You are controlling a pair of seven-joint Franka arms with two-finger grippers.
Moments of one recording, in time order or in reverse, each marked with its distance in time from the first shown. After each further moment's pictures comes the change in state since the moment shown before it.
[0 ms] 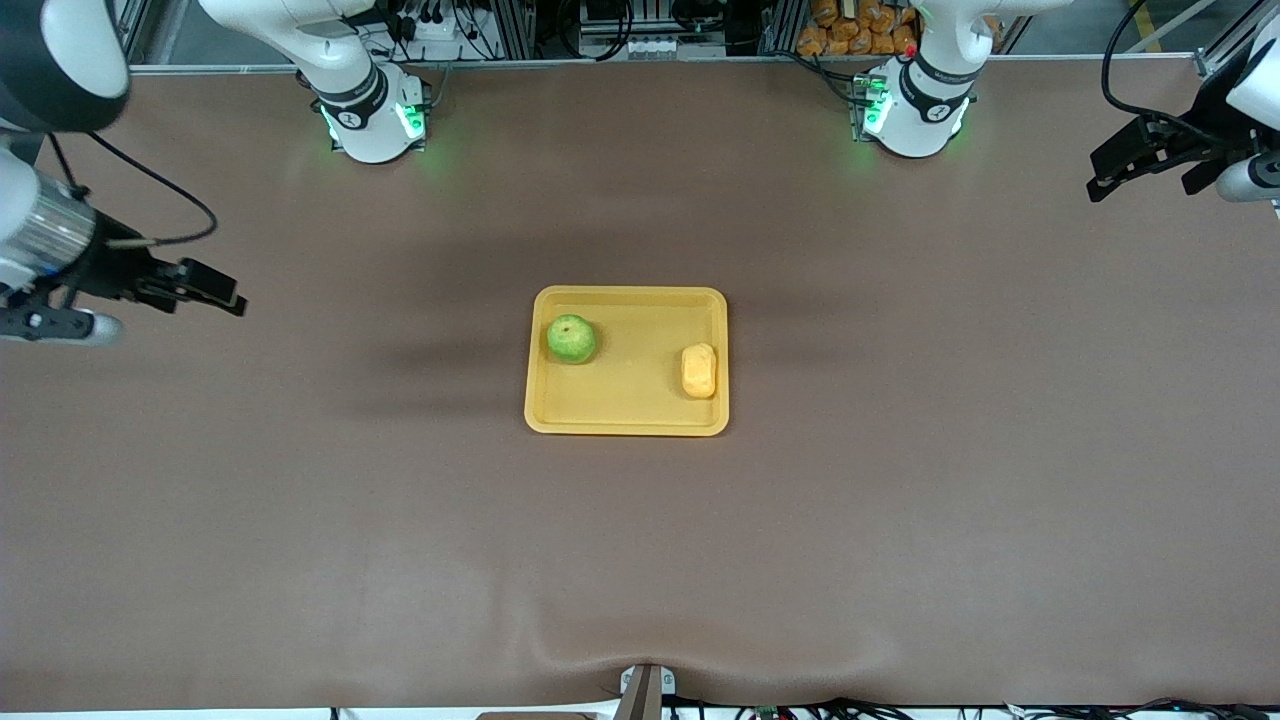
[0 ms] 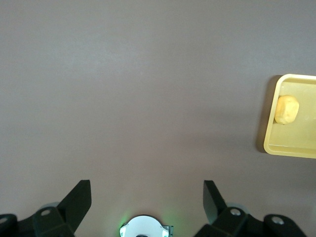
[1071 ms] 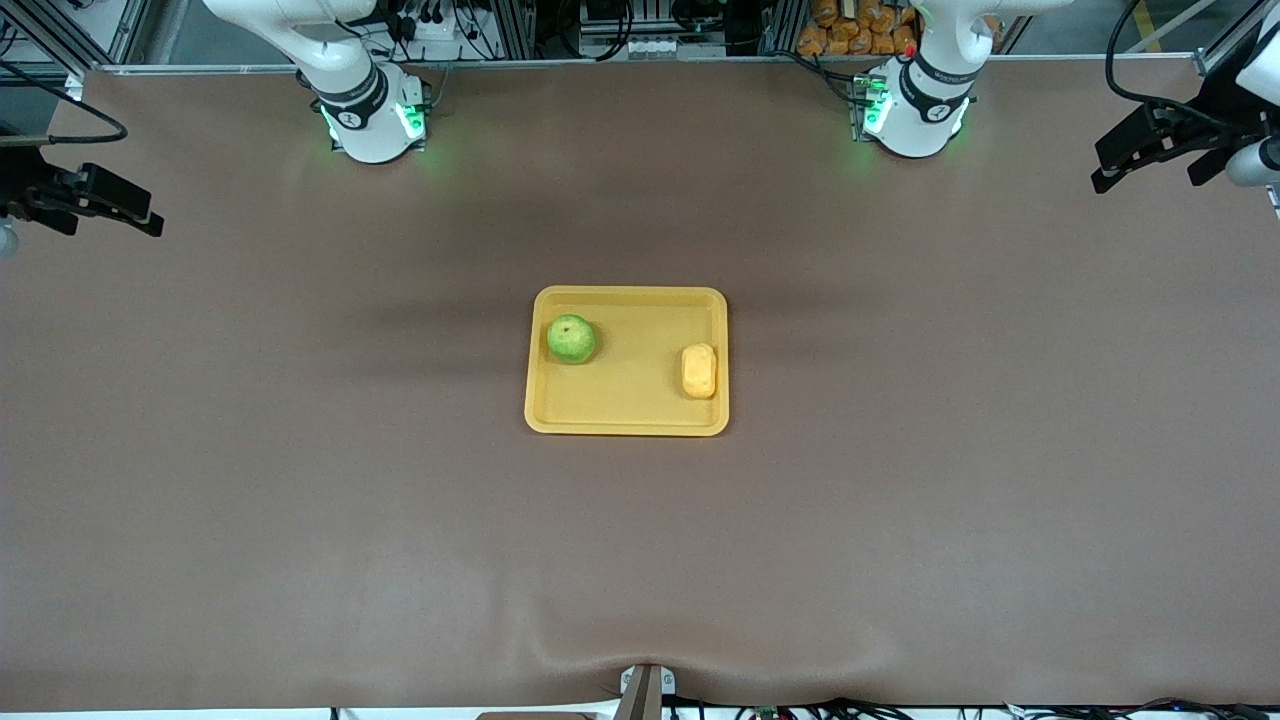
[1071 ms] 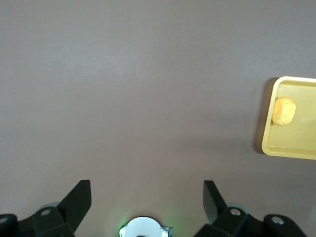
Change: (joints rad) left arm -0.002 -0.014 0.000 0.008 0.000 -0.002 -0.001; right arm -0.098 -0.022 0.096 0.214 -0.087 -0.295 0.006
